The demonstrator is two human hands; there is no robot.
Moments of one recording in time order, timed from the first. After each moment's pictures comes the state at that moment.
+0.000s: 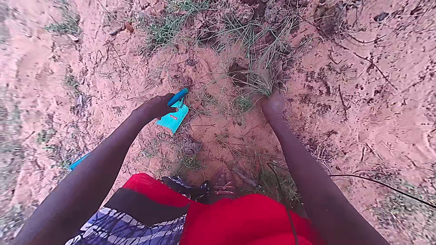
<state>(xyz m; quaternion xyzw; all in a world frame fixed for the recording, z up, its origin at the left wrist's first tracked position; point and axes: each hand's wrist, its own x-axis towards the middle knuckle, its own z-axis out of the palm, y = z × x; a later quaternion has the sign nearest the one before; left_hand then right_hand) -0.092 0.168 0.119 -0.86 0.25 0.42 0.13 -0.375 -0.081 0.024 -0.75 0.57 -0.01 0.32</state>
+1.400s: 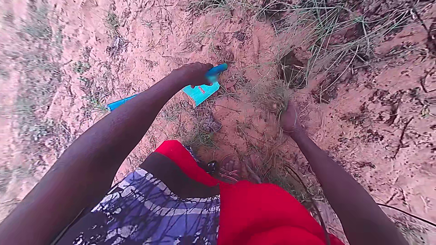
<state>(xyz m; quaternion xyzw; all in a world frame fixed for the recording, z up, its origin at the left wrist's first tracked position) -0.098 0.170 0.131 -0.86 0.27 0.42 0.11 -0.381 -0.029 0.005 -0.77 0.36 0.07 0.53</state>
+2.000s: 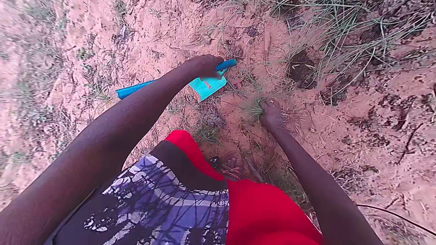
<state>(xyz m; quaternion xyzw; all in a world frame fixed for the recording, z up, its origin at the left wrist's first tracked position) -0.097 0.169 0.129 -0.85 0.30 0.41 0.11 -0.353 0.021 -0.020 -0.93 0.14 0.04 0.35</state>
